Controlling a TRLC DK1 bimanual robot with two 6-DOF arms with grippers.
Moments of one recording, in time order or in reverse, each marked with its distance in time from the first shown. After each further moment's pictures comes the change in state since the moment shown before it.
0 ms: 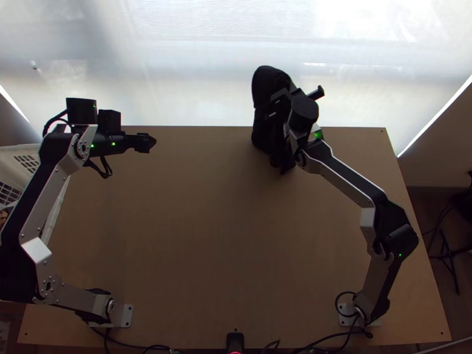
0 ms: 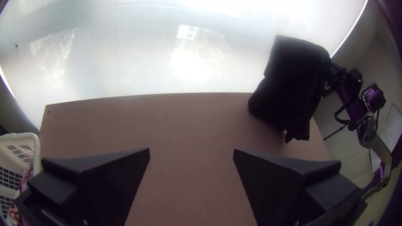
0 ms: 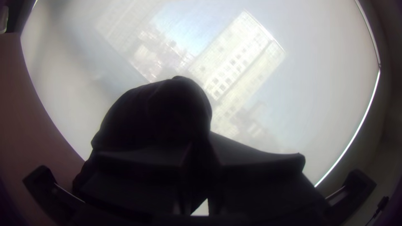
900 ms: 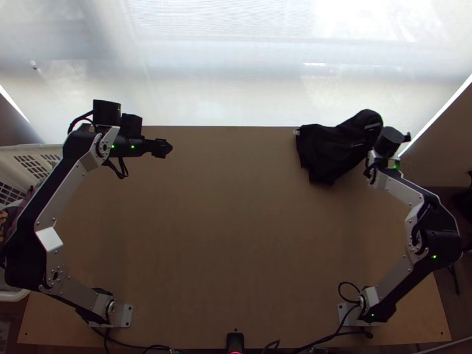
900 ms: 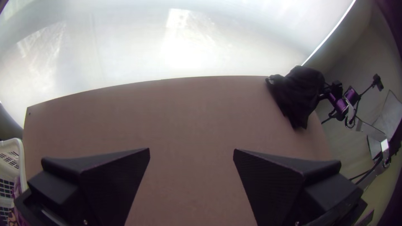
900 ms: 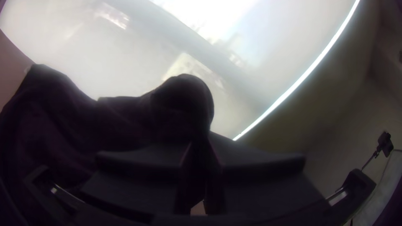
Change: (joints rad) left arm -0.086 0.079 0.008 0.008 -0.004 0.008; right arm -0.595 -0.088 -0.496 0.143 -0.175 0.097
